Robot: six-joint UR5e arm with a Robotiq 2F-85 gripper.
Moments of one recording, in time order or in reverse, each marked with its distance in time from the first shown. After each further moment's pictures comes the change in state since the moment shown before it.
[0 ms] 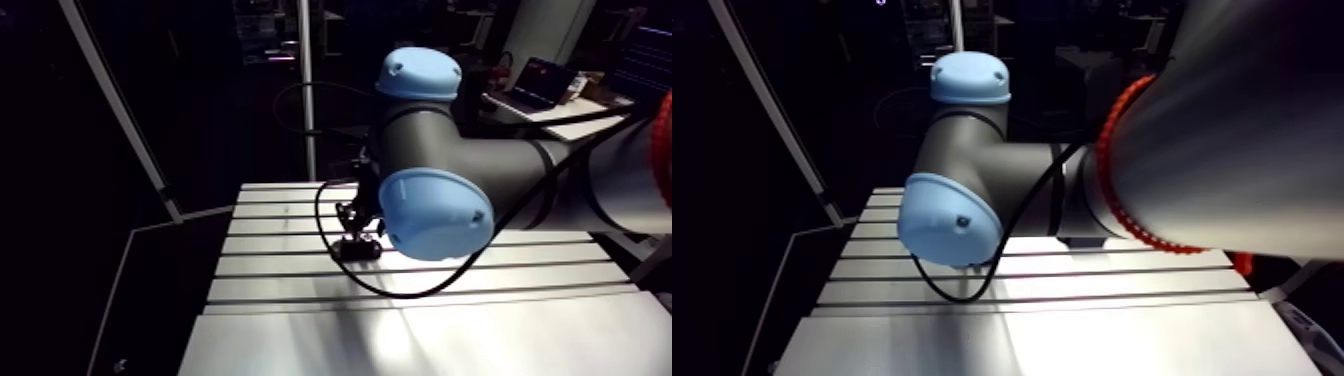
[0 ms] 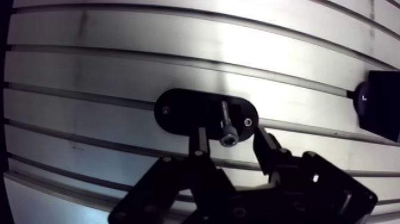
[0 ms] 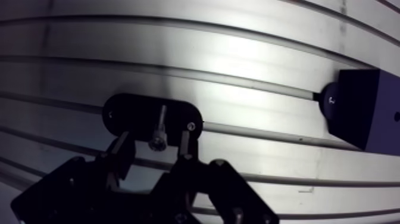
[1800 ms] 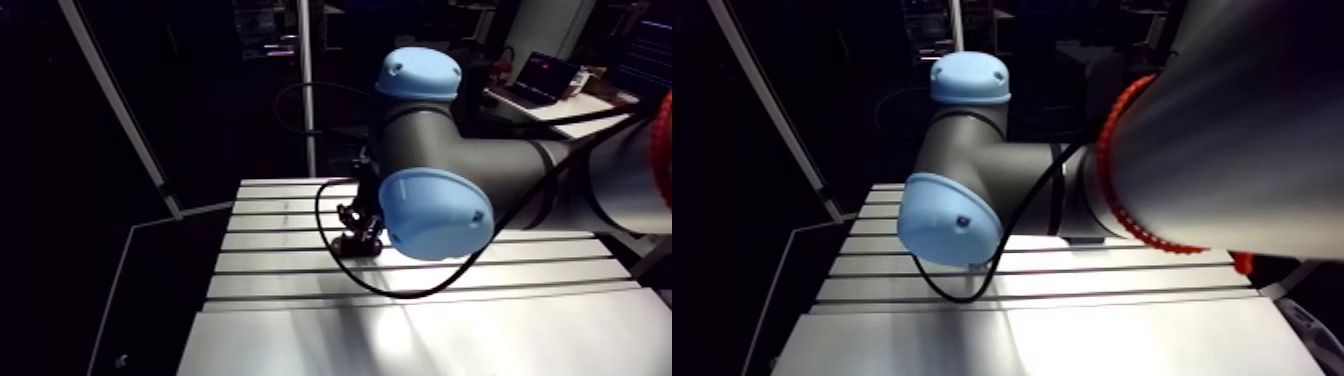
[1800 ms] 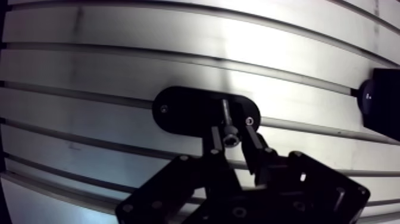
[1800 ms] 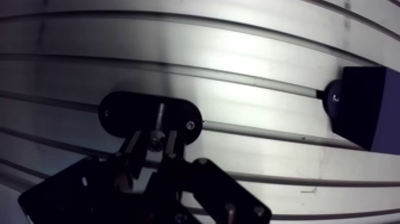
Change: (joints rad) arm 0.000 0.016 0.000 0.000 -0.003 0.001
